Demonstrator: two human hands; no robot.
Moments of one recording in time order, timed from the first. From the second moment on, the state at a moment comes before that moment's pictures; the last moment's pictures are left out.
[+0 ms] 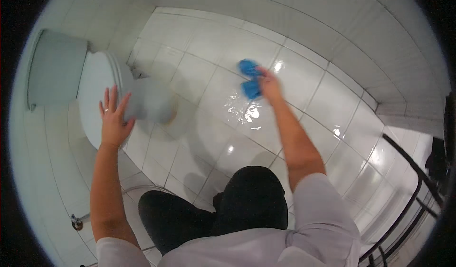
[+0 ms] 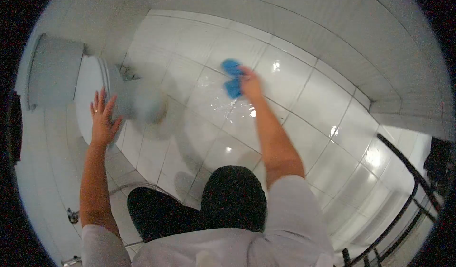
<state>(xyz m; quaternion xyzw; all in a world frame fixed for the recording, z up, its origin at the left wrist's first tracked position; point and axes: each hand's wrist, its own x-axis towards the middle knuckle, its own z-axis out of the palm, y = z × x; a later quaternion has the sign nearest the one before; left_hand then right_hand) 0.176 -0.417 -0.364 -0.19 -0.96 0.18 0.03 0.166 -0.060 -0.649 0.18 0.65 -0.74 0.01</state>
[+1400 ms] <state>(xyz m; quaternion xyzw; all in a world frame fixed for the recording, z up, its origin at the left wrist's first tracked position) 0.168 -0.425 -0.365 -0.21 -0.98 0.02 0.06 0.137 -0.206 -0.601 -0.02 0.66 -0.73 0.17</state>
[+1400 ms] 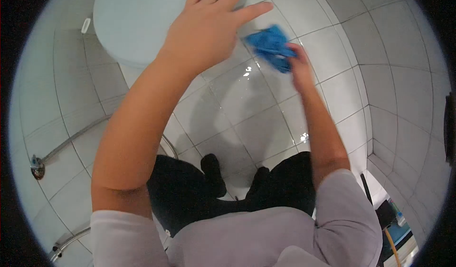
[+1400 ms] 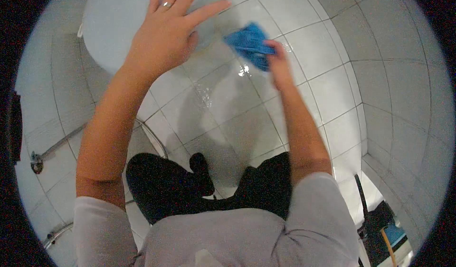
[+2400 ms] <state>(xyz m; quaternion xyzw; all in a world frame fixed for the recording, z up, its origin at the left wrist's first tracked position) 0.165 -0.436 -0.391 -0.25 -0.94 -0.06 0.23 0.174 -0.315 -0.531 -0.09 0.58 -0.68 0.44</state>
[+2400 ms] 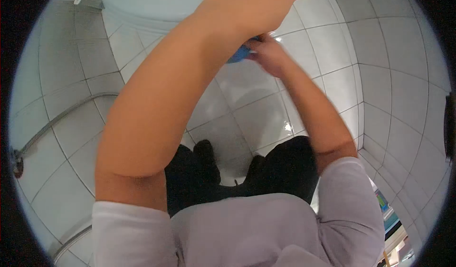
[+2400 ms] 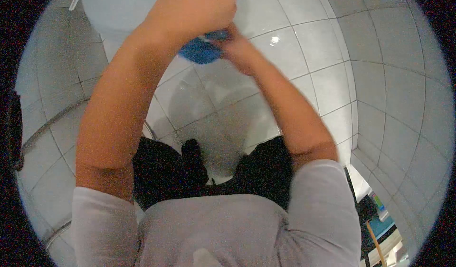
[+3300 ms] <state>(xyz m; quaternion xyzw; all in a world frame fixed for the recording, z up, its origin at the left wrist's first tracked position) 0.166 -0.442 -0.403 -0.25 -0.92 -0.06 0.29 0.263 -0.388 -0.659 -0.25 0.87 -0.31 0.28</state>
